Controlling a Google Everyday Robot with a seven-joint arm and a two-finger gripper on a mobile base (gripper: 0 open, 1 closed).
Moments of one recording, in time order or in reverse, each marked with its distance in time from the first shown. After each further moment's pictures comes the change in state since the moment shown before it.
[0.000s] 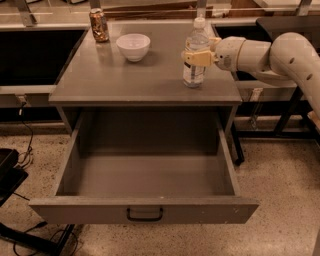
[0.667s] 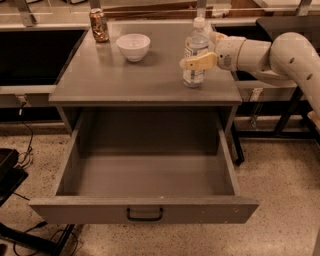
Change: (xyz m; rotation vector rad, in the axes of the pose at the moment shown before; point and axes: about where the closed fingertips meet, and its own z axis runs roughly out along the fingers) arm 0.000 0.000 0.000 0.000 0.000 0.000
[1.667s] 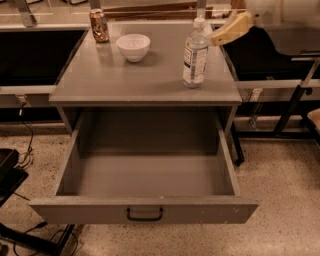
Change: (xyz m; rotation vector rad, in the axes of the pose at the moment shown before) arm -0.123 0.026 -0.083 0.014 0.147 -0.475
